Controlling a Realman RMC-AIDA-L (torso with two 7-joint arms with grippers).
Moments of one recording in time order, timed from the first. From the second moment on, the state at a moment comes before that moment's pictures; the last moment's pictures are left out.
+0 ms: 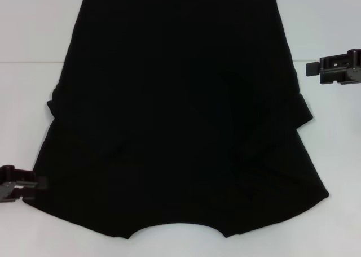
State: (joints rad) left arm -0.51 -2.00 0.31 0.89 2.60 1.67 -2.48; right arm 0.77 1.85 -0.60 -0.74 -2.27 -1.52 2.46
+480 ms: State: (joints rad) left arm -0.50 -2.00 0.31 0.88 2.65 1.57 -2.51; right arm 0.76 1.85 -0.60 -0.74 -2.27 -1.52 2.46
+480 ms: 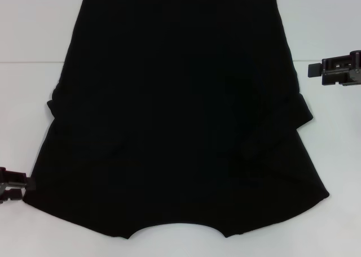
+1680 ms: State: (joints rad) left arm -0.56 -2.01 0.32 0.77 2.65 1.51 -2.50; right arm 0.75 1.85 -0.59 -0.74 -2.26 -1.52 2.44
